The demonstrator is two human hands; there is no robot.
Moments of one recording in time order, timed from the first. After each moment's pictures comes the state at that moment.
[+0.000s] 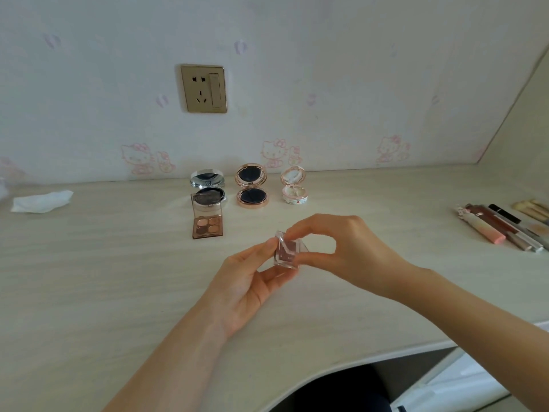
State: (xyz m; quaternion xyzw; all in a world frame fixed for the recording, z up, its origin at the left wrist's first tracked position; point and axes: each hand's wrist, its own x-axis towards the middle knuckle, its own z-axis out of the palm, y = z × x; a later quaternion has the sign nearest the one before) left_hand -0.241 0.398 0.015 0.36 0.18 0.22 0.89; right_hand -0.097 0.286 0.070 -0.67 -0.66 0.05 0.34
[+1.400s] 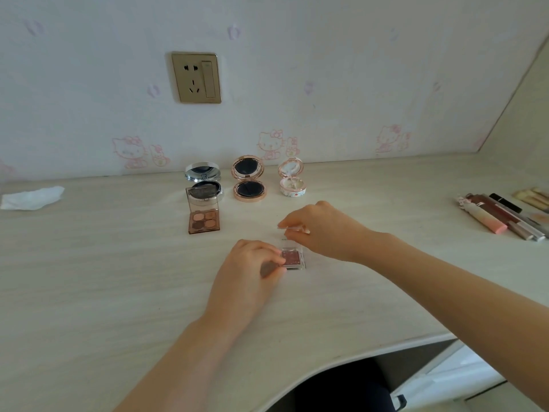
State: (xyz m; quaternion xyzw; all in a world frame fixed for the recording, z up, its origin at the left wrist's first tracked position) left_hand -0.241 0.401 -0.012 0.88 0.25 0.31 0.26; right_hand -0.075 0.337 0.052 -0.76 -0.63 0.07 0.14
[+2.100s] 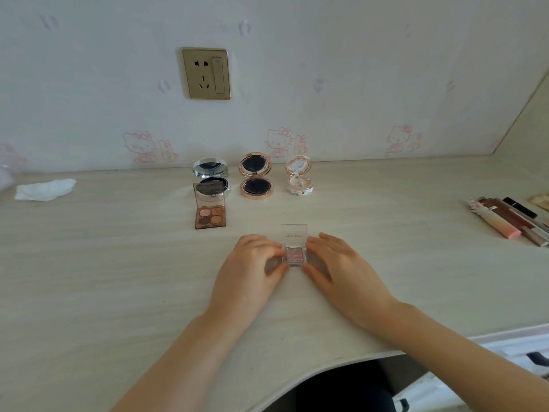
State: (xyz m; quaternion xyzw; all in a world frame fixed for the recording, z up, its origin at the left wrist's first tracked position) left_hand -0.239 0.401 -0.013 0.89 0.26 0.31 0.20; right_hand -0.097 0.287 -0.006 -0.78 -0.59 -0.02 0.20
